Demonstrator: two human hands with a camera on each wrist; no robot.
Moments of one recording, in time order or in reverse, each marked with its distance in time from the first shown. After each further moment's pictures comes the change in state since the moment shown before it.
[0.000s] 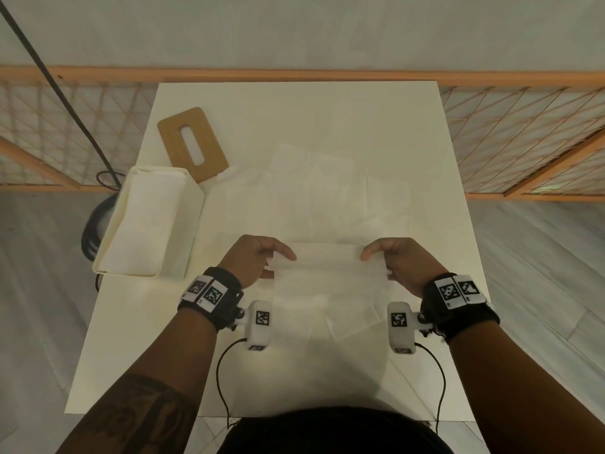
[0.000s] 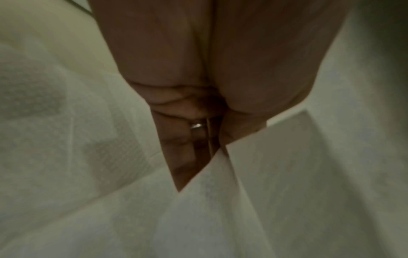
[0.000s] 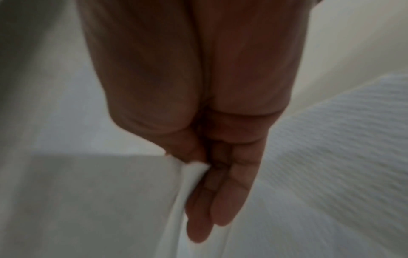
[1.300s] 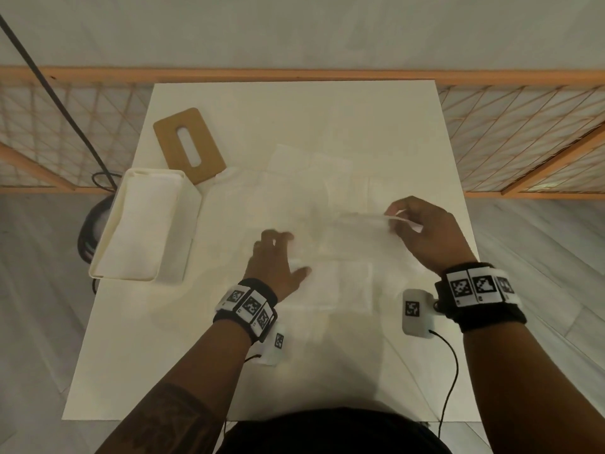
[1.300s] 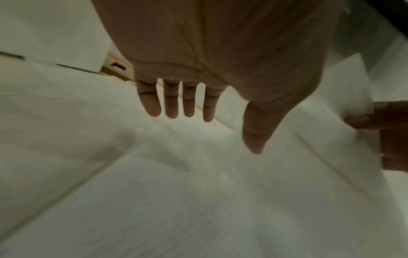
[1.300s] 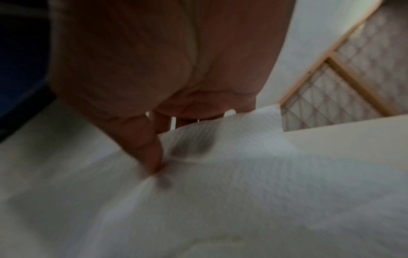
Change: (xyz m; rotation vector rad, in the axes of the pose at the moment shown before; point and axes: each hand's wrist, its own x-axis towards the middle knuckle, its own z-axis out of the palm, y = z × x) left_hand 0.020 -0.020 0.044 0.796 0.222 0.142; right_hand -0.018 -0.046 -0.021 -0.554 0.401 -0.449
